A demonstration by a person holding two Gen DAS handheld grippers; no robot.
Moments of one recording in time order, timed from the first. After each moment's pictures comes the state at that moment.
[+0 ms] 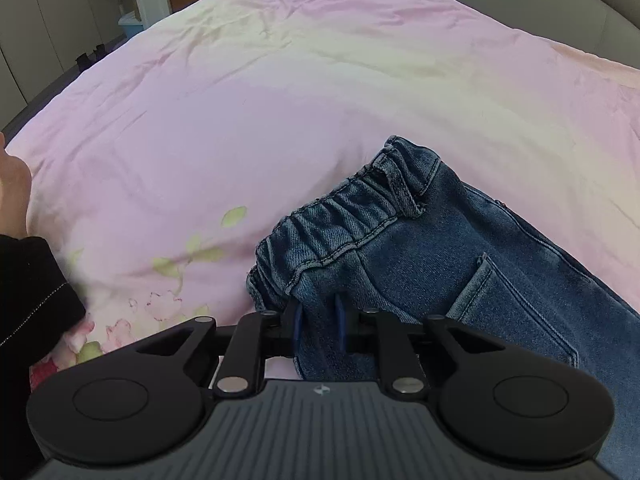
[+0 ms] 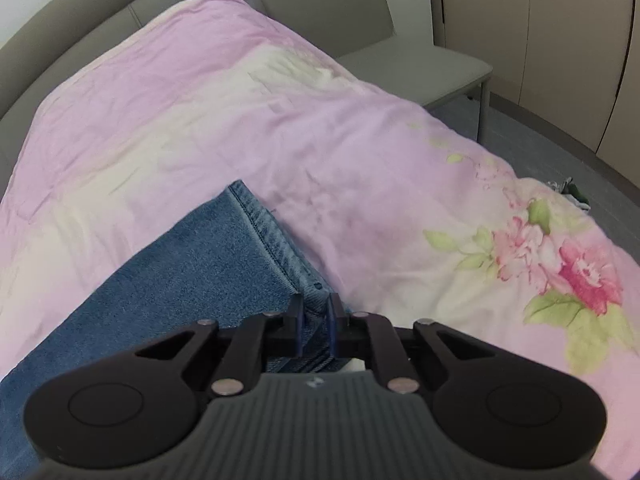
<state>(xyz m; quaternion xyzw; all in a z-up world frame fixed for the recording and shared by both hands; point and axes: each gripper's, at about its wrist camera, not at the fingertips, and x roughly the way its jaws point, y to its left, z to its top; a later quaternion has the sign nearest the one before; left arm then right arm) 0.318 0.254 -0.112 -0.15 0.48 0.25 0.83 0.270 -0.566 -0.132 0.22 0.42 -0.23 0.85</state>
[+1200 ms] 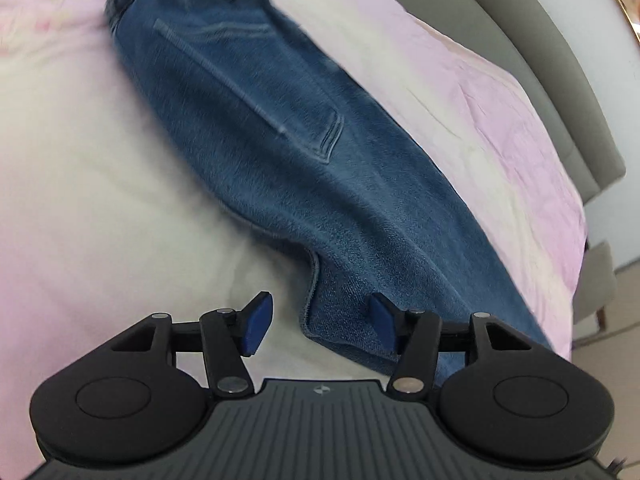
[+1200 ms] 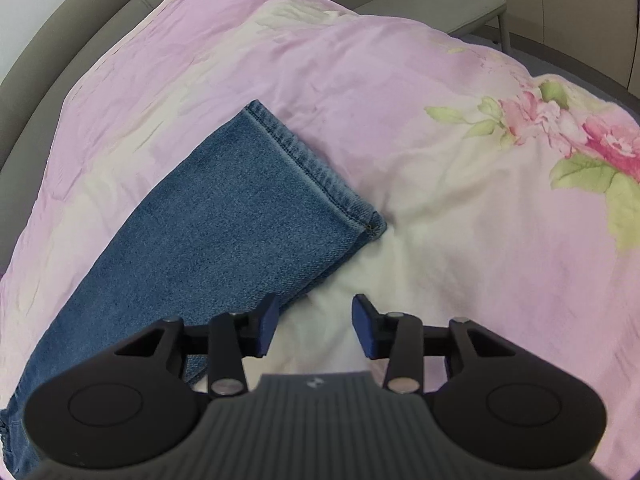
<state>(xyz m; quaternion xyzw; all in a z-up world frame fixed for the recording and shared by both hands) 0.199 0.108 -0.163 -0.38 0.43 0.03 0.82 0.222 -0.564 -0.195 0.34 0.42 -0.17 0.83</state>
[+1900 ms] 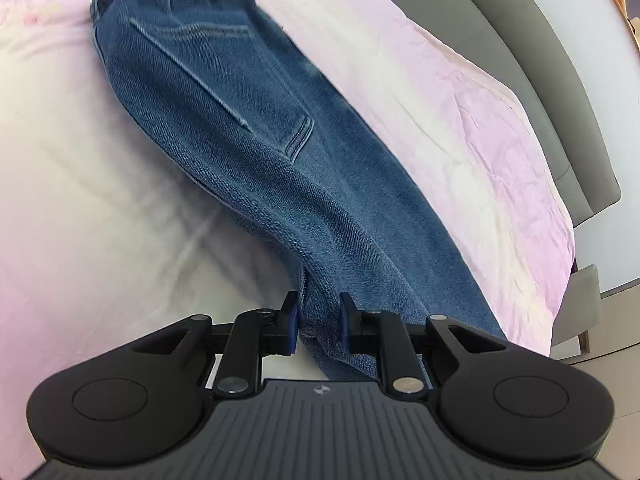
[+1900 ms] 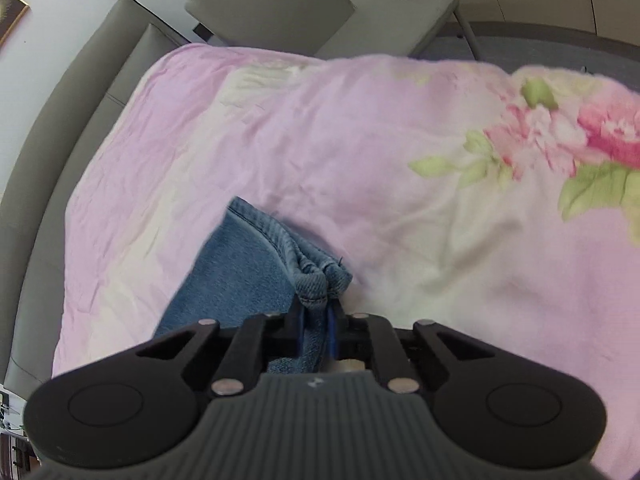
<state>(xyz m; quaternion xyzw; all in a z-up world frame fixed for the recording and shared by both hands) 0.221 0.088 -0.132 -0.40 0.43 0.04 0.81 0.238 -0.589 -0.158 0.43 0.31 -0.20 0.83</state>
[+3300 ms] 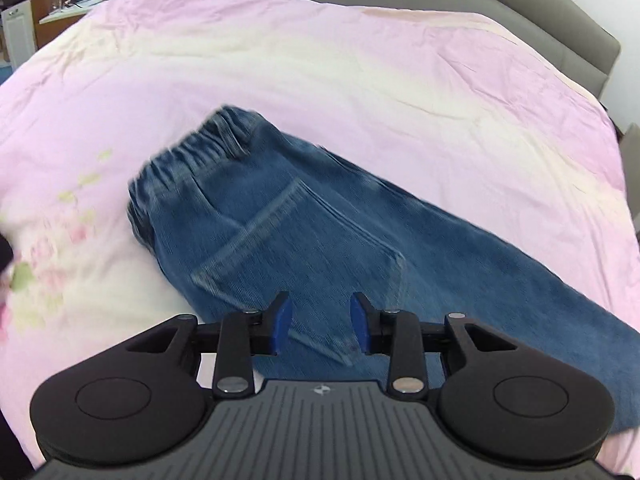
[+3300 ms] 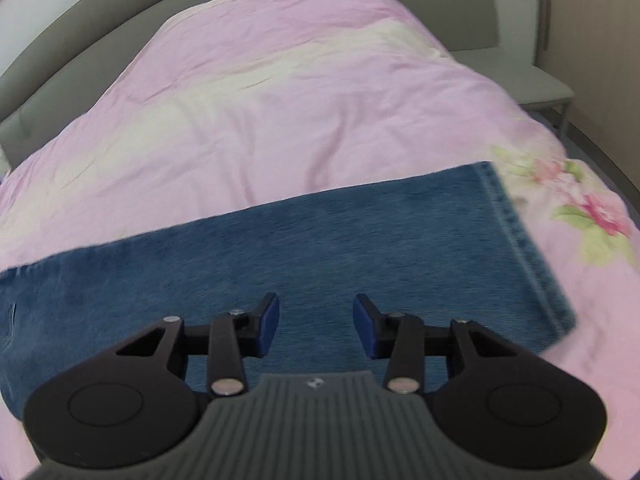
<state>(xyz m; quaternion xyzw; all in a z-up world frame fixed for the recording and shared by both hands) 0.240 0.155 -0.082 -0.12 0.46 0.03 0.88 0.175 -0.436 -0.131 0.13 0.45 -0.04 0.88</state>
